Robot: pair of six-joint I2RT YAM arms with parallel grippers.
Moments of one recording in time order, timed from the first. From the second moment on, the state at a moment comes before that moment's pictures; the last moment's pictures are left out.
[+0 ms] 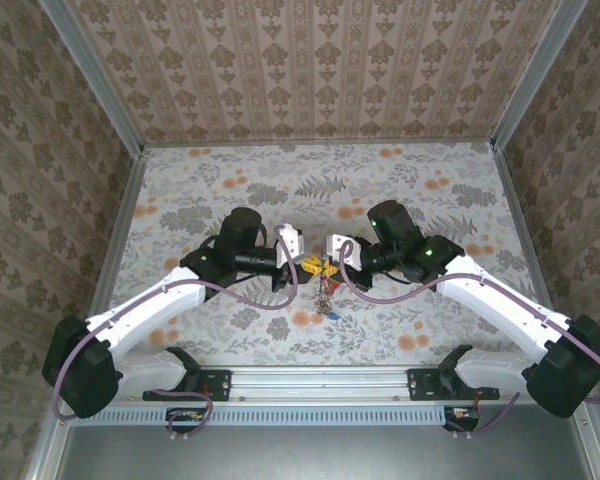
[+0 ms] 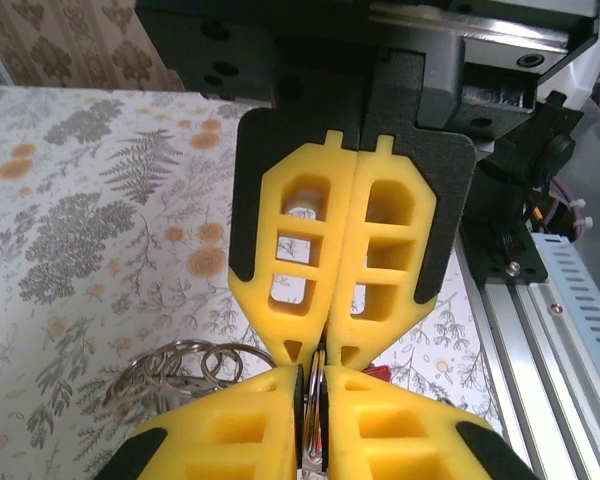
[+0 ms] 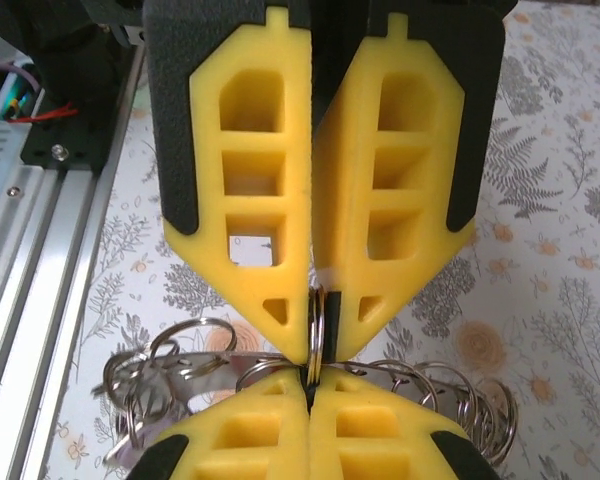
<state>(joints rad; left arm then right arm) -0.74 1.20 0.82 -0.14 0.79 0.37 0.64 1.20 0.98 -0.54 -0.57 -0.67</state>
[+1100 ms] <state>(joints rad) -0.73 1.14 0.60 0.39 0.92 0.13 0.60 1.16 0.85 -0.28 -0.79 -0.53</state>
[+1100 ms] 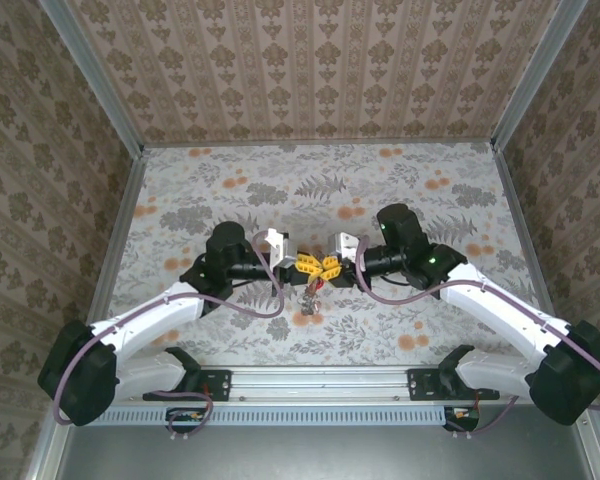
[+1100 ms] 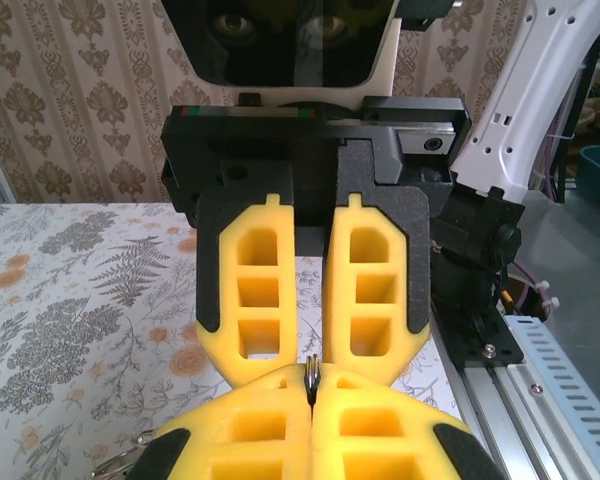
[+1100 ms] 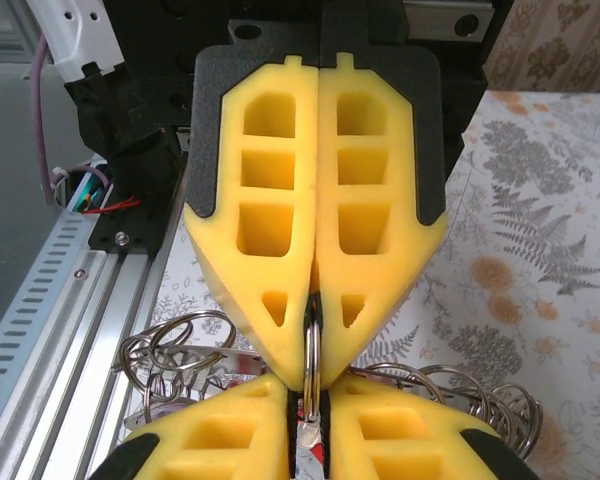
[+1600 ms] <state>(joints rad) -0.69 1.09 0.57 0.45 0.90 0.09 0.57 1.07 0.79 -0.26 -0.77 -0.52</state>
